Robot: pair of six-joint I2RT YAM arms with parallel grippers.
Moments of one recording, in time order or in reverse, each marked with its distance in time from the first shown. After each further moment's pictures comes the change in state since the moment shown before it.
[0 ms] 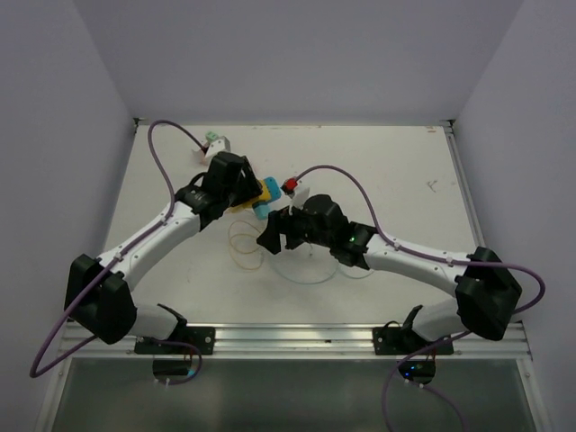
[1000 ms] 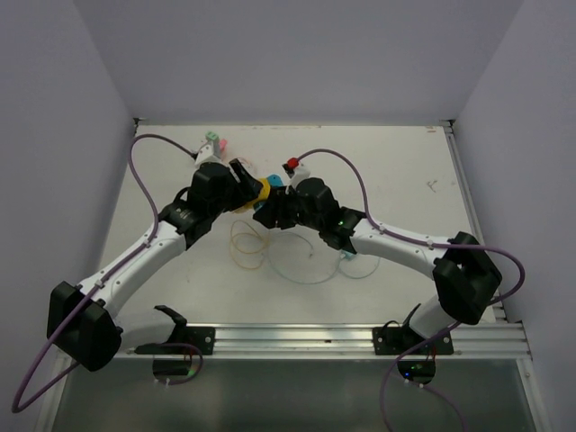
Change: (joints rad) left arm 0.004 -0.189 -0.144 0.134 0.107 -0.055; right arm -0.061 0.145 0.141 0.042 0.060 0.187
